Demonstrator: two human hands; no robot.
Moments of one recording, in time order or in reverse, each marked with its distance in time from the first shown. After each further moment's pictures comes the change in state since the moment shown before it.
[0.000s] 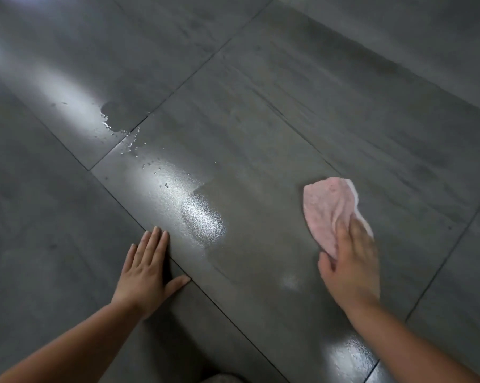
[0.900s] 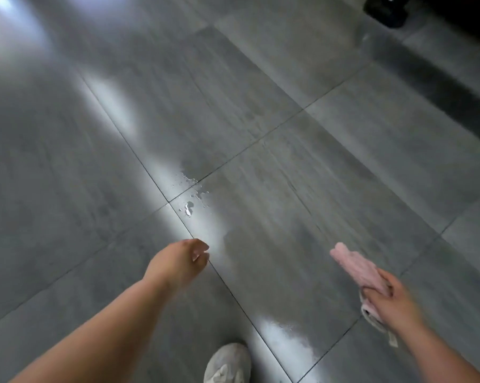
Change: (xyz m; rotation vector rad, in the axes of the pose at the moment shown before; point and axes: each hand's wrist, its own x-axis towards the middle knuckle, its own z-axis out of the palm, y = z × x) left_hand -0.086 0.065 -0.265 -0.269 -0.067 -0.180; right_hand 0.027 -0.083 -0.285 0.525 -0.427 0.558
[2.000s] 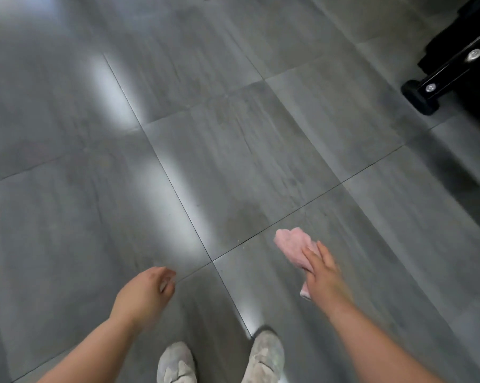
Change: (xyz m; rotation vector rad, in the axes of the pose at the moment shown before) left_hand 0.073 -0.142 -0.212 -0.104 0.016 -0.138; right_hand -0.015 -0.320 0.151 -0.723 -0.159 -0.373
